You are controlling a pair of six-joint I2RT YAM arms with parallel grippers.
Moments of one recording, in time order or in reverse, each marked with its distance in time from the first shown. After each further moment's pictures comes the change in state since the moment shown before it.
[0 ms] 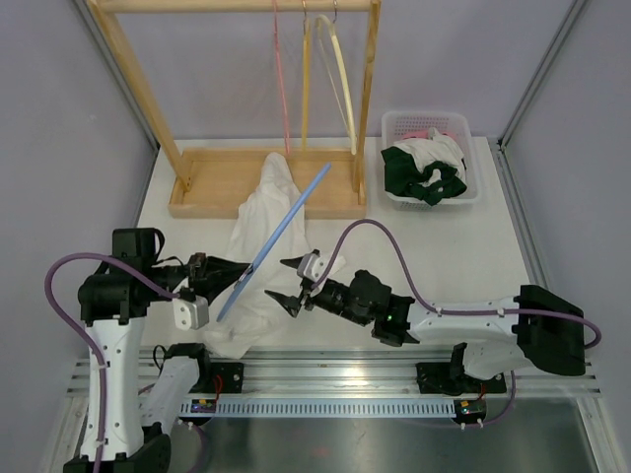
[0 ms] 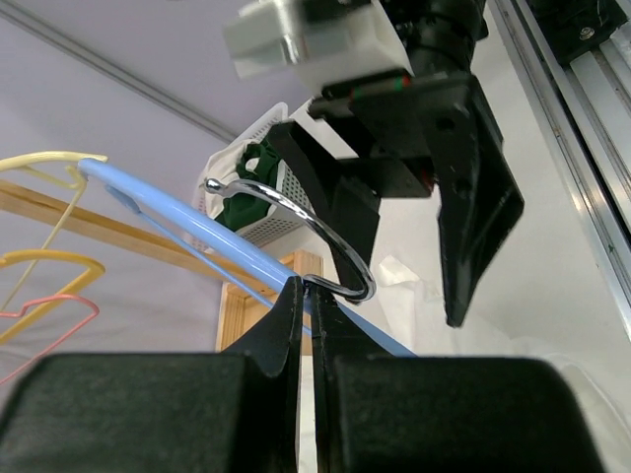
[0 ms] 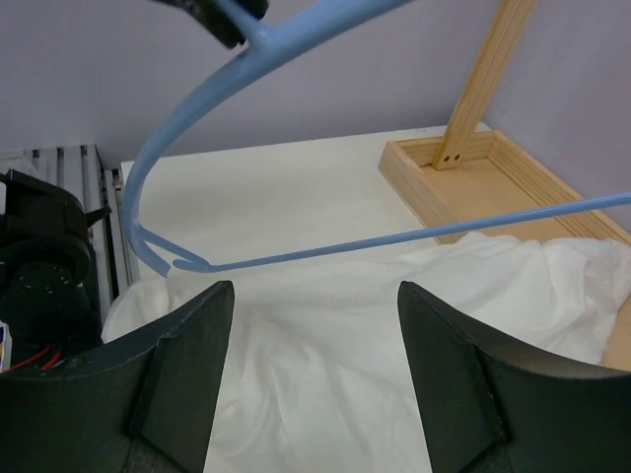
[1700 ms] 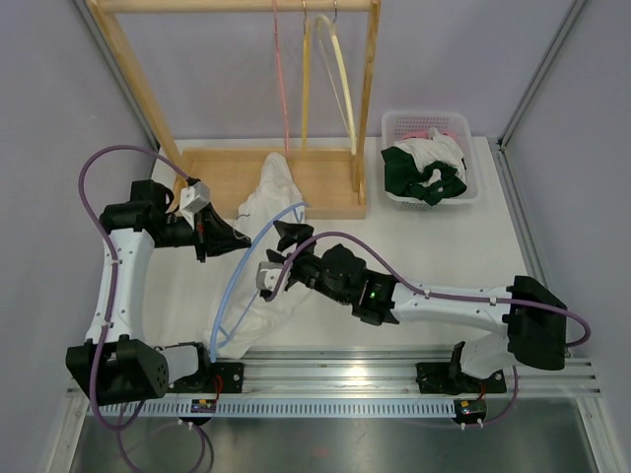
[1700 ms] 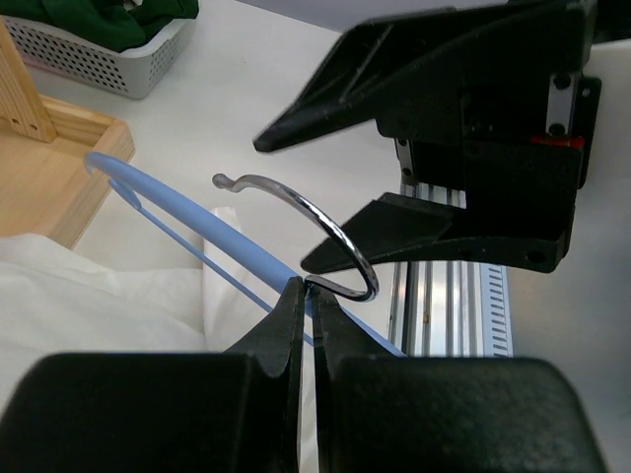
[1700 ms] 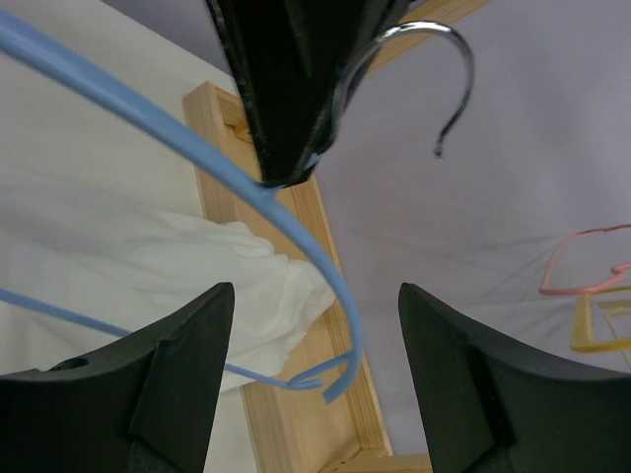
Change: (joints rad) left arm 0.087 0.433 0.086 0.035 0.003 -0.702; right arm -0.037 0.061 0.256 -0.304 0.109 -0.788
